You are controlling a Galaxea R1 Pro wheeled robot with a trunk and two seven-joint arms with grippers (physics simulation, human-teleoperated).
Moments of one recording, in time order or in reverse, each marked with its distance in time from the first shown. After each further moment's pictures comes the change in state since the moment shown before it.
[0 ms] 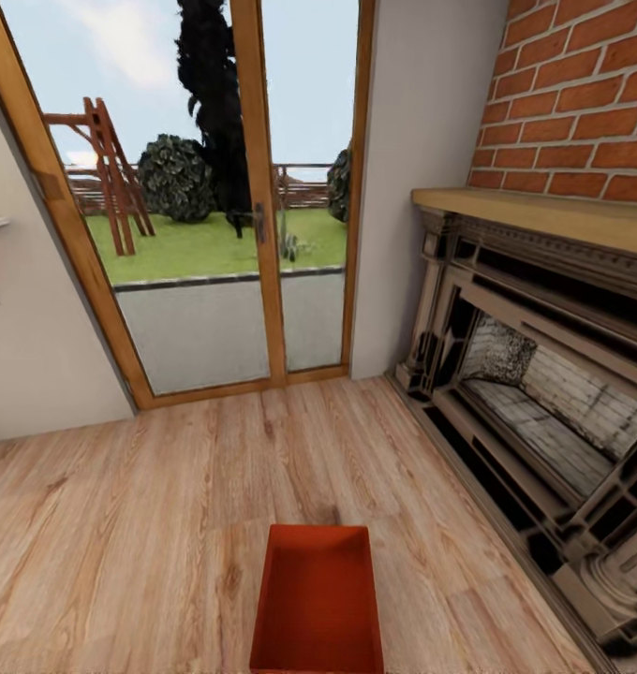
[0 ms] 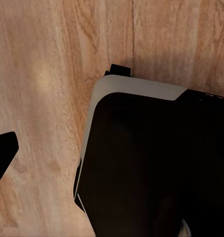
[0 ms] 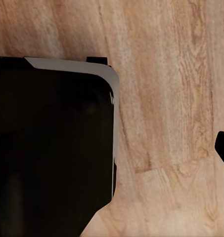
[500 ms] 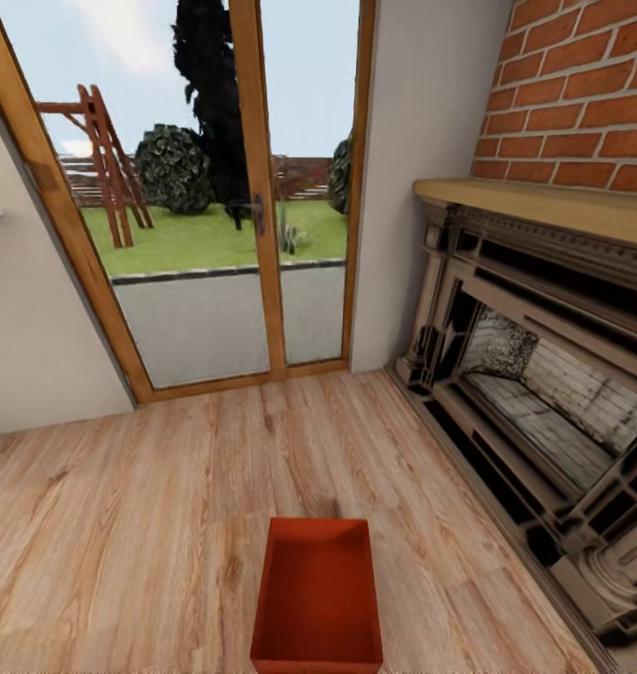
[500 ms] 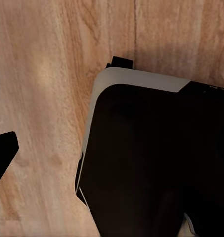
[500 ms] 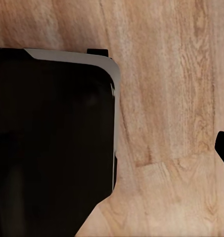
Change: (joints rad) left arm 0.000 0.000 -0.001 0.000 0.000 0.000 0.000; right arm 0.000 0.001 0.000 0.000 0.000 0.000 0.000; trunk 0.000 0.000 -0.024
